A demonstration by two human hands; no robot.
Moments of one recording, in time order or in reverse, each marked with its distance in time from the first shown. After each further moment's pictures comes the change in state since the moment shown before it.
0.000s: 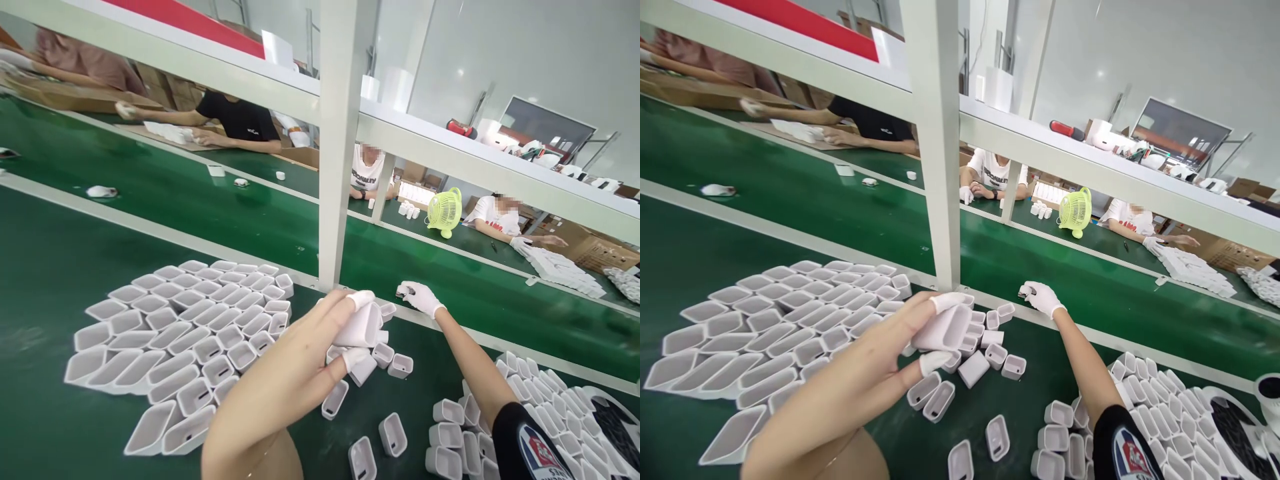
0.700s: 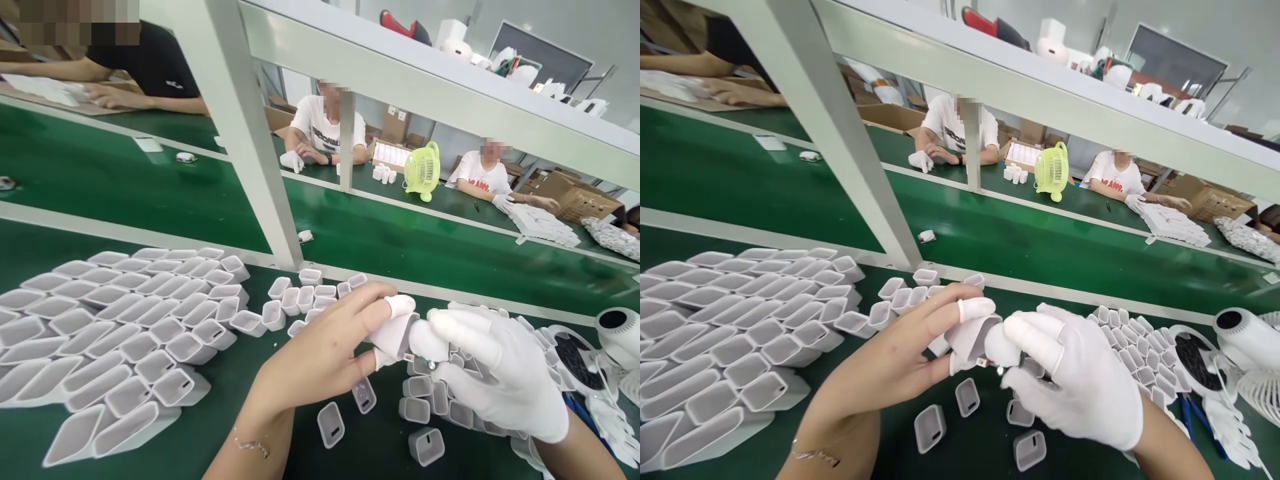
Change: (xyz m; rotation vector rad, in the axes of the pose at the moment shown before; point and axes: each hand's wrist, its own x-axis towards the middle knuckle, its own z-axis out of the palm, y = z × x) left_hand 0.042 0.043 0.061 -0.212 -0.117 0.375; right_hand -0.230 -0.114 -0.109 -0.407 0.435 -0.712
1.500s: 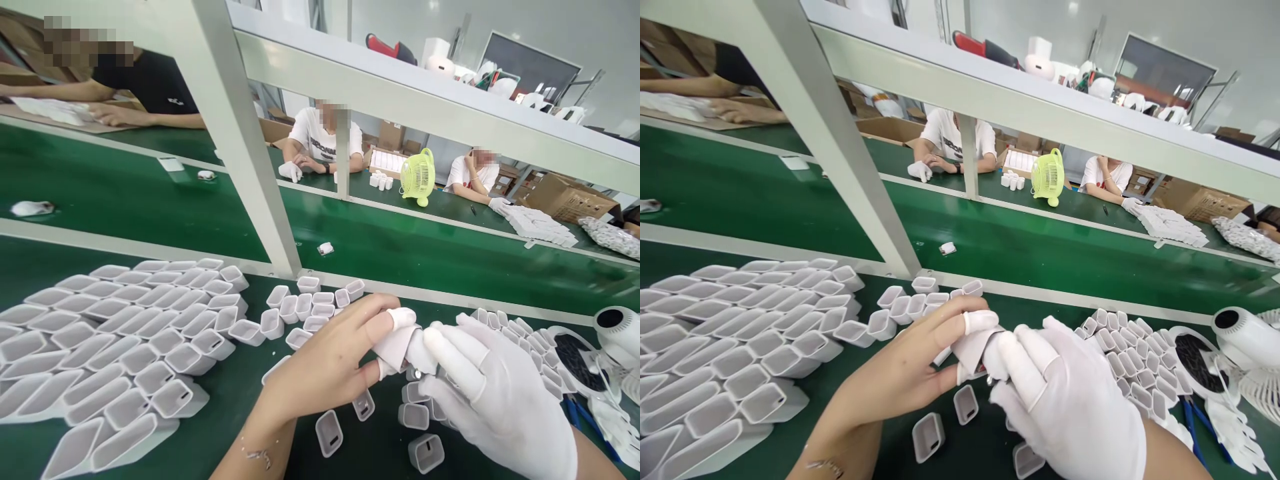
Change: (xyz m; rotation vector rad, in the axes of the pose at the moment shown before) left_hand 0.003 0.006 0.009 -0.051 -0.011 -0.013; right_hand -0.009 -0.021 0.000 -0.409 0.033 -0.001
